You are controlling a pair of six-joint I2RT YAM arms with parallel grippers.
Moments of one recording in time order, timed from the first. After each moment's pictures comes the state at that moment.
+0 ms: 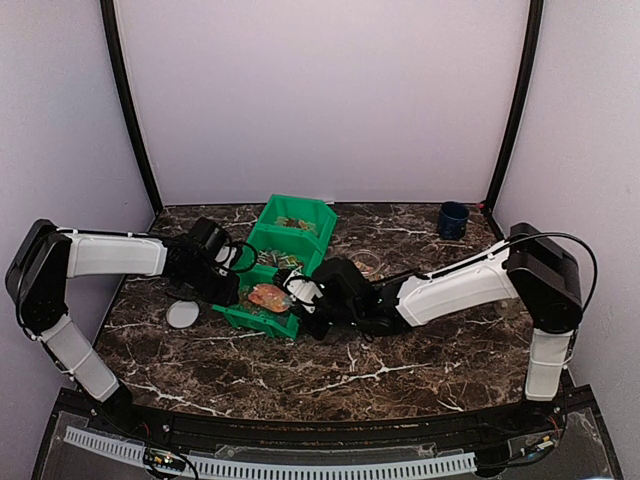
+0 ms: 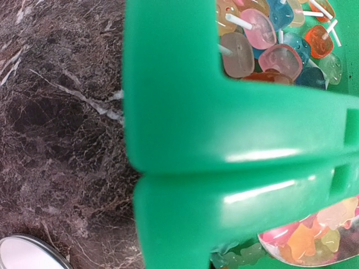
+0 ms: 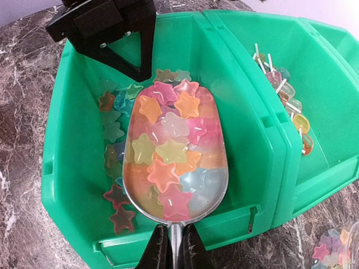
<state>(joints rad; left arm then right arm) -0.50 1.60 0.95 -0.45 0.06 -0.27 1.11 1.93 1.15 0.17 0.14 -0.12</state>
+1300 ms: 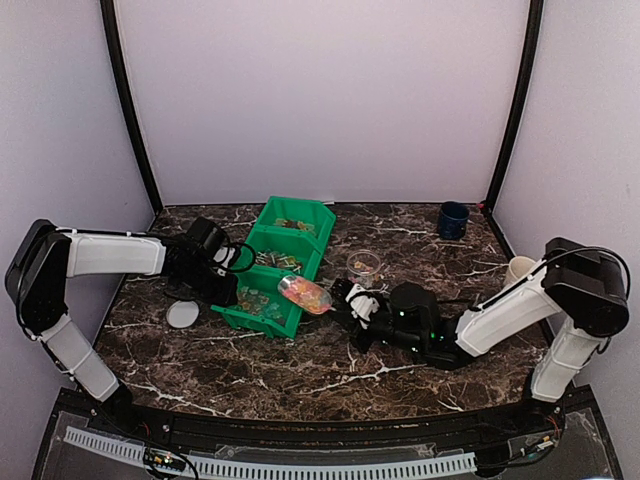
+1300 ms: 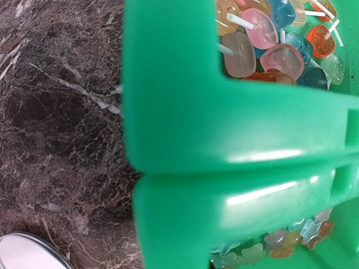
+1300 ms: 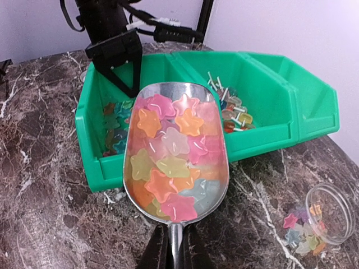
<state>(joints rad) -0.50 1.60 0.95 -0.46 0.08 -0.27 1.07 1.69 0.59 0.79 0.09 -0.16</state>
